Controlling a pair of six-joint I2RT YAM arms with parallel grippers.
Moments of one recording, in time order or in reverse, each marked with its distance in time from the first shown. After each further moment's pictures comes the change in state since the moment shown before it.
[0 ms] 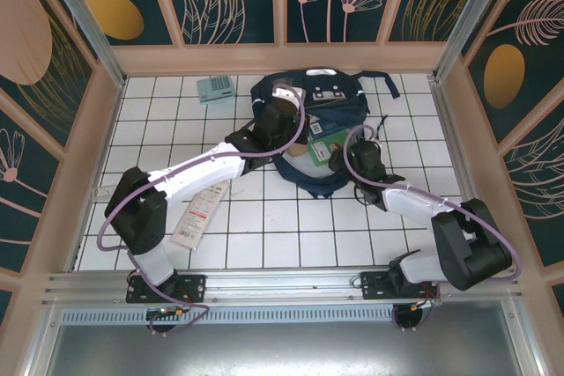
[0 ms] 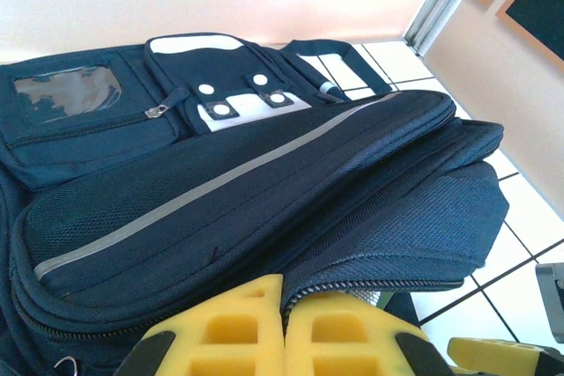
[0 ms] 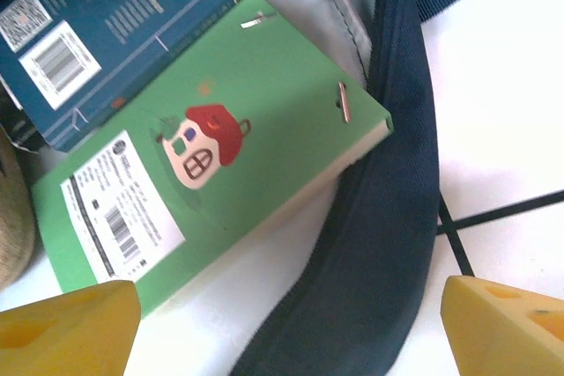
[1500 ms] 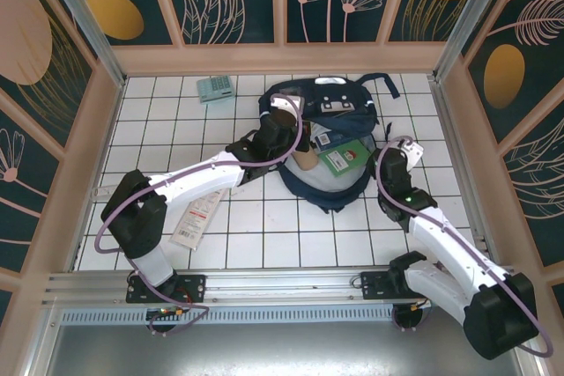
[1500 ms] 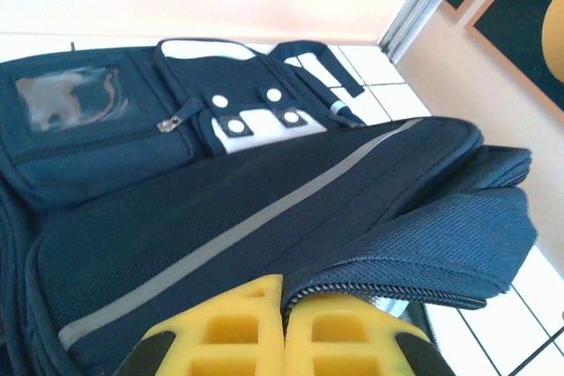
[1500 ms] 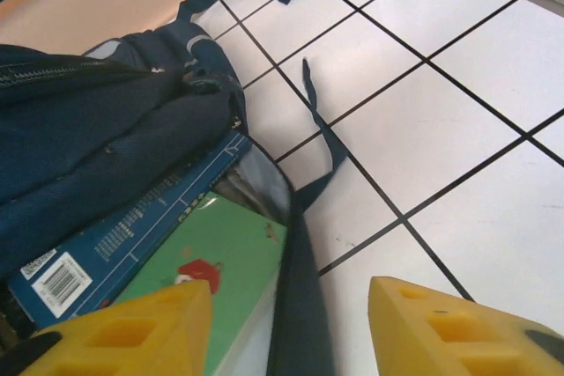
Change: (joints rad) left arm -0.019 -0.030 -0.112 0.117 0.012 -0.084; right arm -0.032 -0.422 -0.022 -0.275 0.340 0.061
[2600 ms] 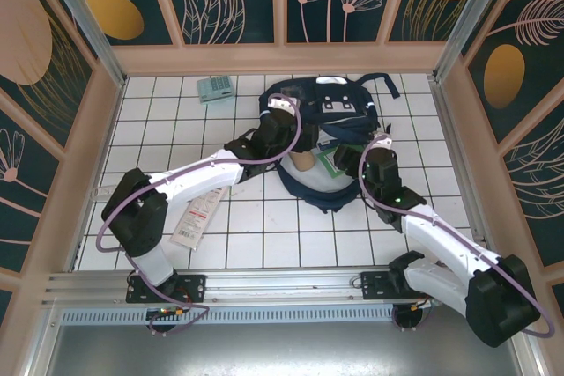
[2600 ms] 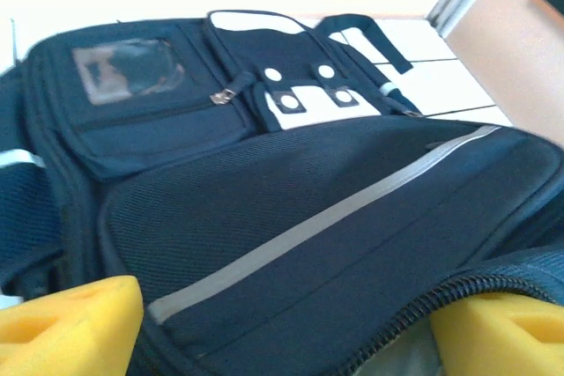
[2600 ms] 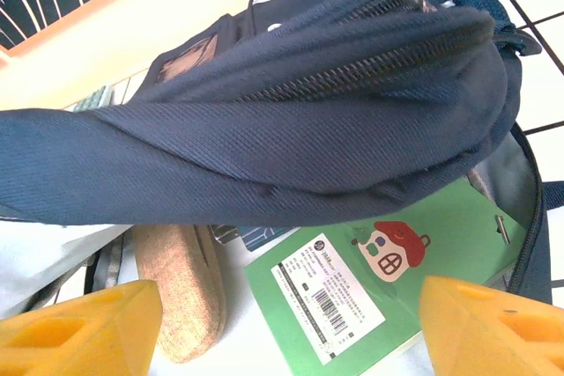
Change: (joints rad) left arm 0.021 0.003 0.005 -0.083 -0.050 0.029; right arm 0.092 0.065 -0.042 0.293 -0.302 -0.171
